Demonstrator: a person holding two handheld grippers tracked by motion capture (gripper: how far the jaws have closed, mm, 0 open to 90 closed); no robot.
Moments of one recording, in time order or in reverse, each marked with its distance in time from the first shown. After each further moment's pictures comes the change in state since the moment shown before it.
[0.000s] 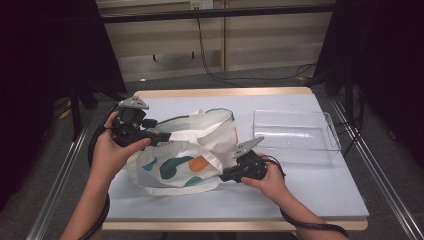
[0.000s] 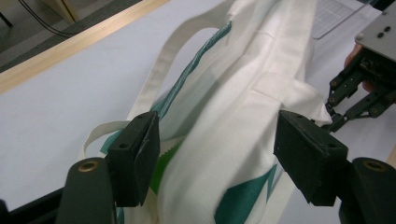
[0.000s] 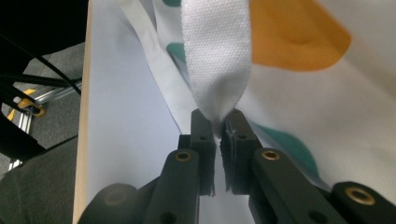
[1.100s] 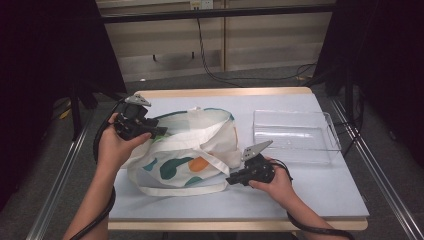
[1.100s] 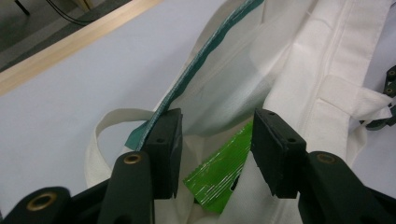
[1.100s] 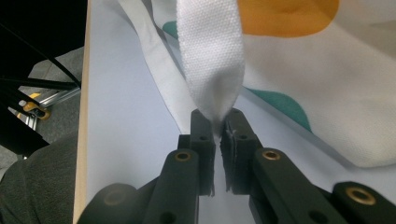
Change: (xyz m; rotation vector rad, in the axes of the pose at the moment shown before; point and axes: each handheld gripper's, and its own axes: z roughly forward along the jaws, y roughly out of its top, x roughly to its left) left arm 0.018 0.000 0.015 0.042 0.072 0.008; right arm -0.005 -0.020 -0.009 -0.014 0.005 0.027
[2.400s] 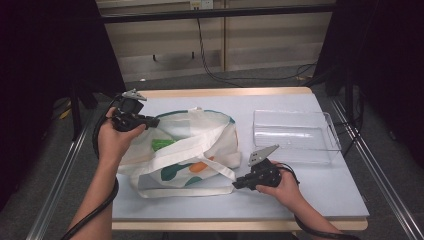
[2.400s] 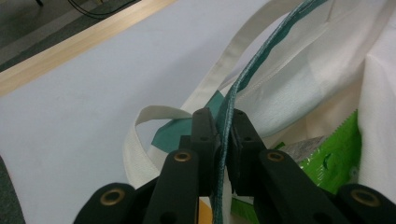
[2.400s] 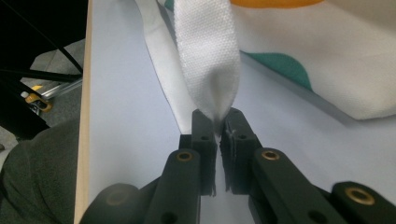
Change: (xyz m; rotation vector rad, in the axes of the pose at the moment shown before) left arm 0.029 -0.003 0.016 0.020 0.018 -0.050; right arm 0.000 -0.019 -0.009 0.020 0.005 -0.006
